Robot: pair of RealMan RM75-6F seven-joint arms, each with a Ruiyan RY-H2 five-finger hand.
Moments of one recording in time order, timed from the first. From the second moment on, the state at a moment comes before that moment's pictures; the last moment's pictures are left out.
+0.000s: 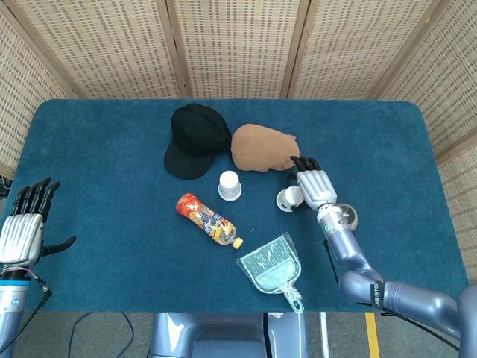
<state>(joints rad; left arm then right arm) -0.23 -1.14 -0.09 -1.77 1.34 1.46 0.18 0.82 -1.48 0.27 -1.44 -0.84 0.91 -0.35</state>
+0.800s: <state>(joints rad) -0.22 -1.14 -0.11 -1.76 1.33 1.43 0.15 0.87 -1.45 0.35 -1.68 -0.93 1.06 -0.37</state>
